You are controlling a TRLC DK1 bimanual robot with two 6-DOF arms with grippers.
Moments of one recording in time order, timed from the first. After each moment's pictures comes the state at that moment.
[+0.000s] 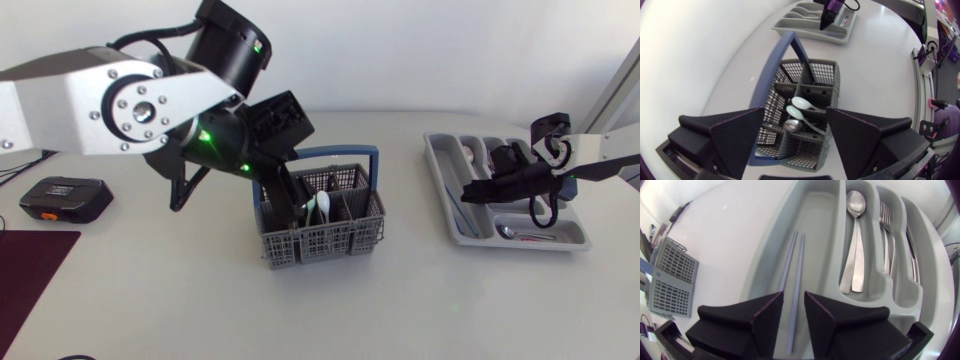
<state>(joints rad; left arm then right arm) -0.67 1.55 1.22 -0.51 0.06 0.54 -0.26 1.99 1.16 -0.26 -0.37 -0.31</state>
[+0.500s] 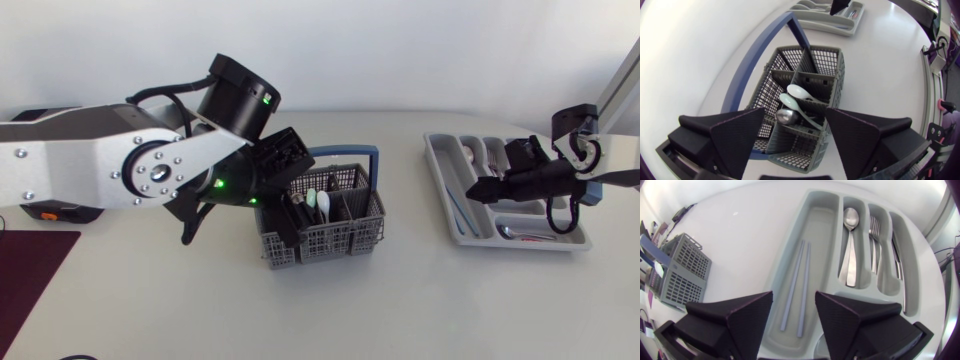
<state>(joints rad) -0.71 1.53 1.07 -0.36 -0.05 0.47 -0.26 1.77 1.01 -0.24 -0.36 -0.31</state>
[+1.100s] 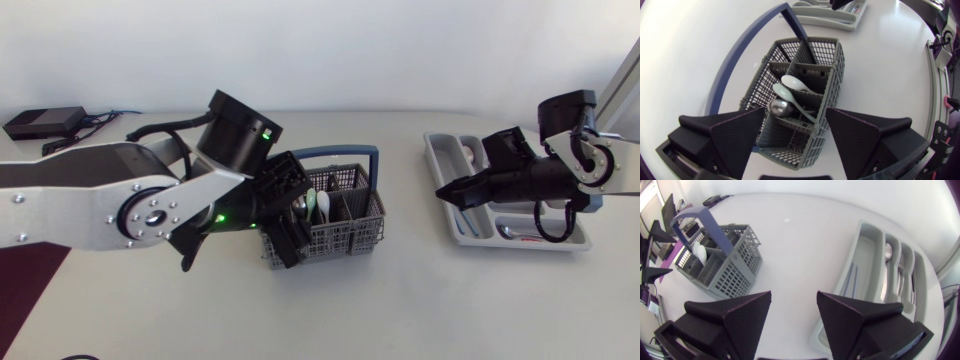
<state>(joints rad) -0.75 1.49 0.95 -0.26 -0.13 0.44 -0.05 1.49 0.85 -0.25 -0.42 -0.31</state>
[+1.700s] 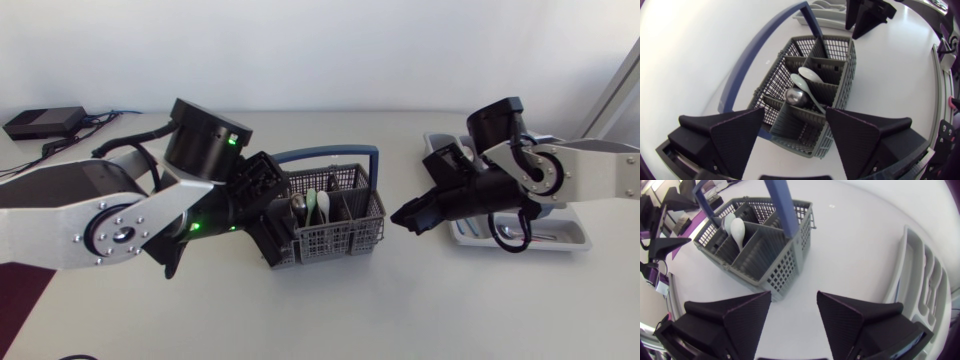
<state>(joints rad) -0.71 1.41 0.85 -0.17 -0.15 0.44 0.23 1.51 0.85 -0.33 -0.35 -0.26</state>
